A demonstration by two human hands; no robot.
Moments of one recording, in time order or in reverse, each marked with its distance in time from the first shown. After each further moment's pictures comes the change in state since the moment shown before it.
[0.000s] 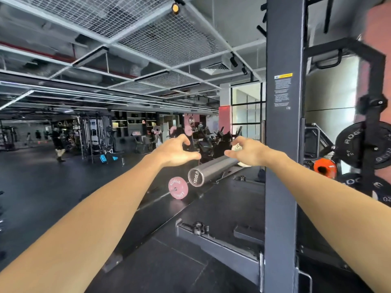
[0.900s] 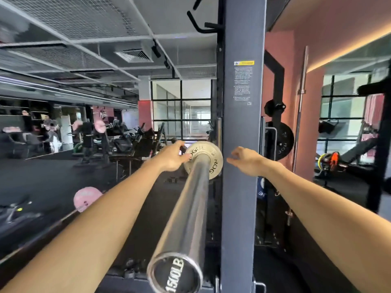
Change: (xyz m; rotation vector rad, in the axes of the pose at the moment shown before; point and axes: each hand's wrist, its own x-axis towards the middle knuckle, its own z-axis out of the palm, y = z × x) left_hand 0.275 0.022 0.159 -0.256 -0.218 0.355; right_hand 0.144 0.139 0.029 -0.058 0.132 0.459
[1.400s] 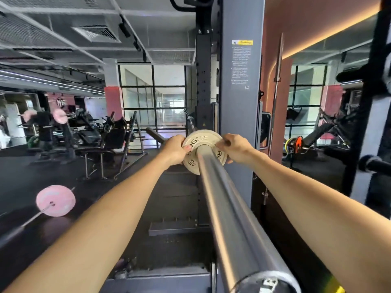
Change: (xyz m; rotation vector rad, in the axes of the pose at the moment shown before) left_hand 0.045 -0.032 0.035 -0.180 0.076 0.074; right_hand 0.023 -0.034 0.041 0.203 0.171 0.103
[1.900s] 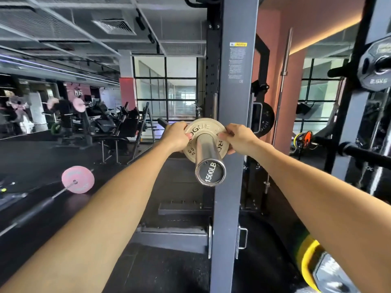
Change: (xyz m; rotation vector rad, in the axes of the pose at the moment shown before) left_hand -0.147 0.056 -0.048 0.062 0.048 -0.016; right_hand -0.144 -0.022 -0.043 0.074 -0.047 -0.094
